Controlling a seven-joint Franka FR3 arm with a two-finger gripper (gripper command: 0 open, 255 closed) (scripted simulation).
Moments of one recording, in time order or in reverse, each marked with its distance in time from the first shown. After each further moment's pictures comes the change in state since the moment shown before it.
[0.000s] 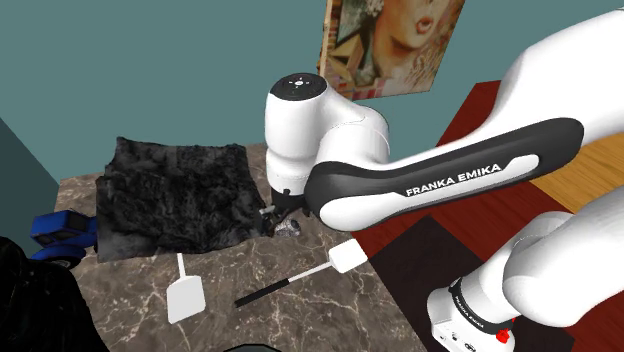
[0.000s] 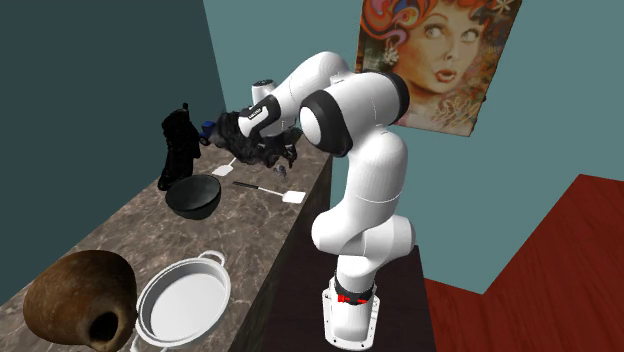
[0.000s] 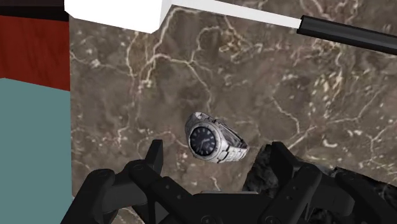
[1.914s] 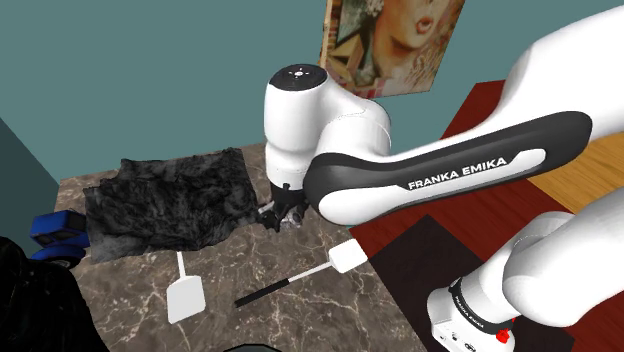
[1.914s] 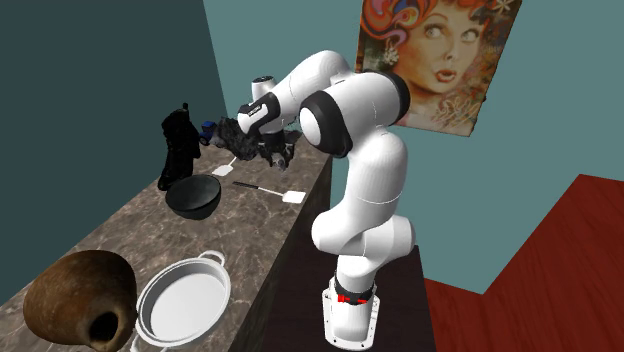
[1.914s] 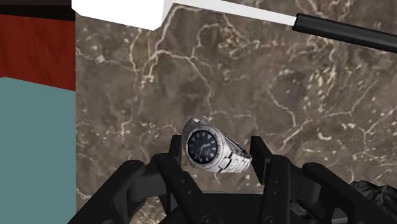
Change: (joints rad) arm -0.004 -0.010 -0.001 0.021 0.008 -0.028 -0.011
